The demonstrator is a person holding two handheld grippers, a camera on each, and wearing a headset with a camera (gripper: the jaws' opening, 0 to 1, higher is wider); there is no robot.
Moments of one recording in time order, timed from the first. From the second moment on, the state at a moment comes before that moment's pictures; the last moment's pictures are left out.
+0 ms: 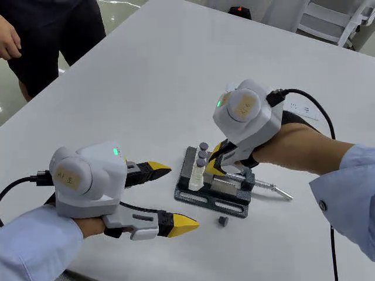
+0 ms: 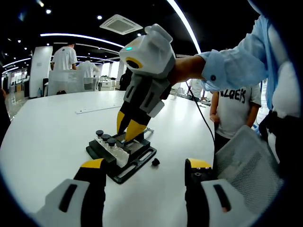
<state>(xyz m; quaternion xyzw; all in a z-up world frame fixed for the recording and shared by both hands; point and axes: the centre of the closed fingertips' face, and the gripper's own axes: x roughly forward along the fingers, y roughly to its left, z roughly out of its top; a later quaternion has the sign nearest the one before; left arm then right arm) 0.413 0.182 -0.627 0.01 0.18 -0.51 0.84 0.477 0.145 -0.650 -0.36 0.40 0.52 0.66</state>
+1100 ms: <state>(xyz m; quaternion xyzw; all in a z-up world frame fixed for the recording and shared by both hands) 0.400 0.185 -0.624 0.04 0.19 -0.51 0.84 0.412 0.104 -0.694 -0.26 0.41 0.50 0.71</state>
